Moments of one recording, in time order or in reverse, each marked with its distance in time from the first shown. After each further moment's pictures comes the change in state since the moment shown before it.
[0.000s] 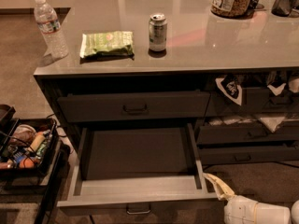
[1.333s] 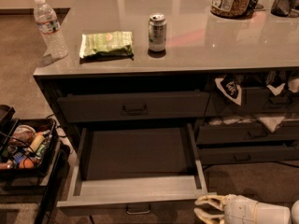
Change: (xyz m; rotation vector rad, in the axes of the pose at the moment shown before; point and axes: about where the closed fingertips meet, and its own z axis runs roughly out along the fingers) arm 0.000 0.000 0.000 0.000 0.000 0.000
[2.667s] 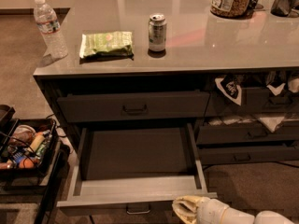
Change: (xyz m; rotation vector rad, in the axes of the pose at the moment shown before) arm -0.005 0.004 0.072 0.127 -0.004 -0.122
